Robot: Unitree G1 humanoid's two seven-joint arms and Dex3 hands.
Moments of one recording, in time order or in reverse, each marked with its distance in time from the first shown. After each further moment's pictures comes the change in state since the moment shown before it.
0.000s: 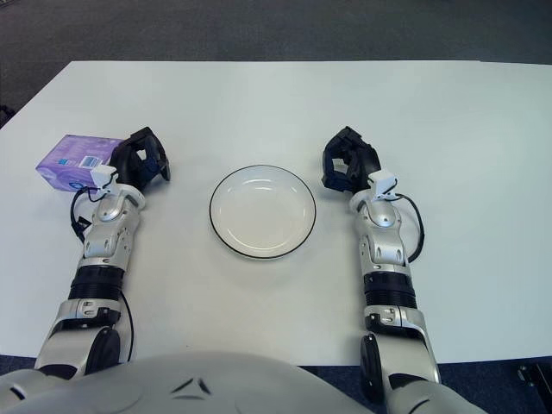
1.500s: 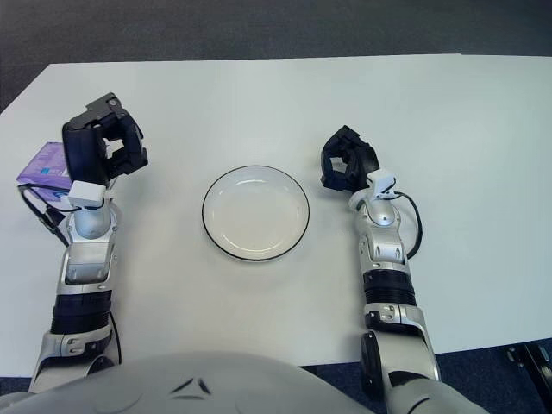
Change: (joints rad) left arm 0.132 0.018 -0.017 -0.446 0.620 -0.284 0.355; right arm -0.016 0.000 -0.001 0.035 -0.003 -0.029 0.017
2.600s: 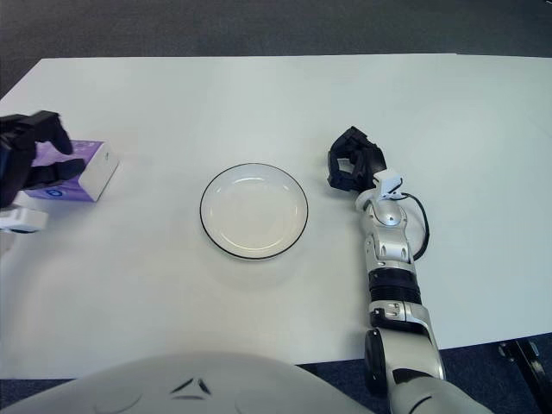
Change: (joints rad) left arm 0.187 0.672 0.245 0.161 0.249 -0.151 -0.107; right arm 0.001 -0.033 -0.015 0.044 -0.002 -0.020 0.001
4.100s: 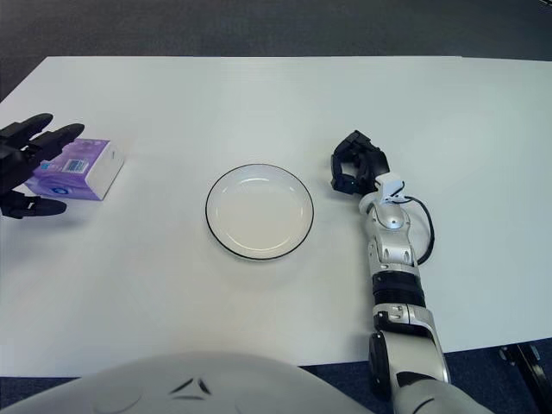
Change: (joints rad) left arm 0.065 0.255 -0.041 0.026 -0.231 0.002 -0.553; right arm 0.005 -0.013 0.009 0.009 -0.017 -0.006 -0.026
